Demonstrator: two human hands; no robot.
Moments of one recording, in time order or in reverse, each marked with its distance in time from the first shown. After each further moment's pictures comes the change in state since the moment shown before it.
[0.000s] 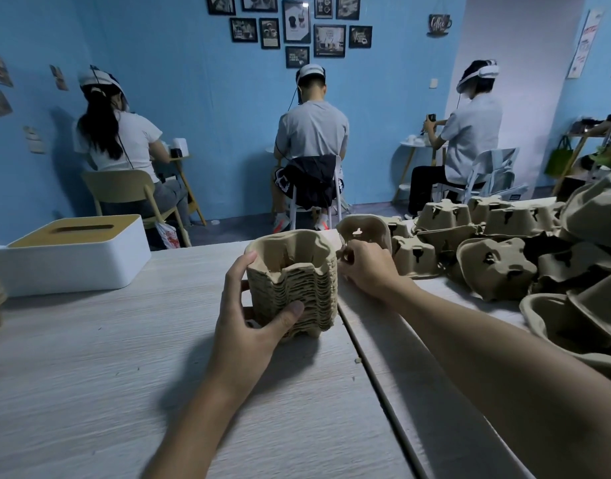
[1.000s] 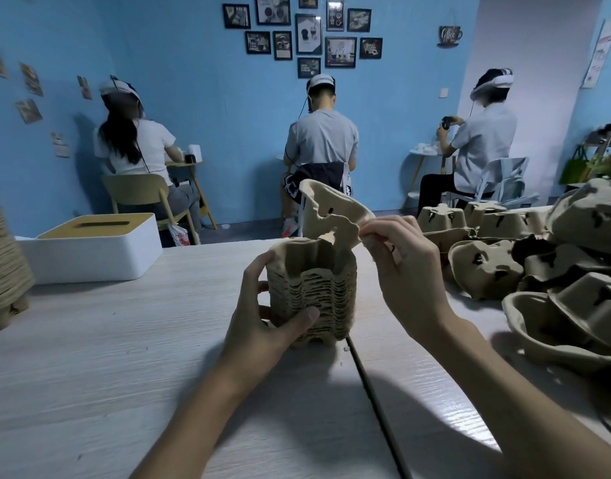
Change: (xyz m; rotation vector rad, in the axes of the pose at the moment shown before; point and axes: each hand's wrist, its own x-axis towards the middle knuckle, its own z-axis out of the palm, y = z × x) left_hand -0.020 0.021 0.013 0.006 -0.097 -0.023; right_hand -0.114 -0.041 -0.102 0.576 0.621 -0.496
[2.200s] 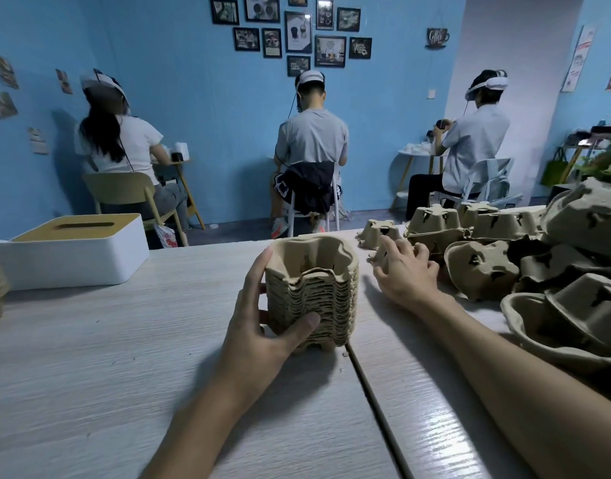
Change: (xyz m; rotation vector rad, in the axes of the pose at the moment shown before) left_hand 0.002 -0.013 0.002 0.014 -0.005 0.067; right_hand -0.011 0.121 0.019 -0.747 -0.618 0.694
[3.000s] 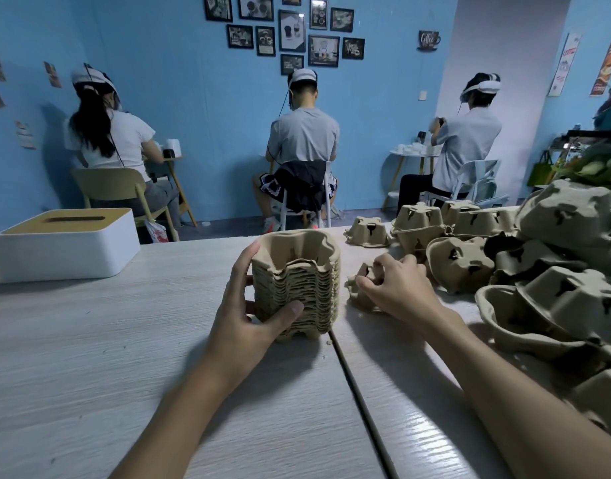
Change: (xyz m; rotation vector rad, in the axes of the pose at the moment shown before) left_hand -0.002 0.008 -0.001 -0.007 0.007 -0.017; right_hand -0.064 -0.007 -0.034 0.056 -0.053 0.030
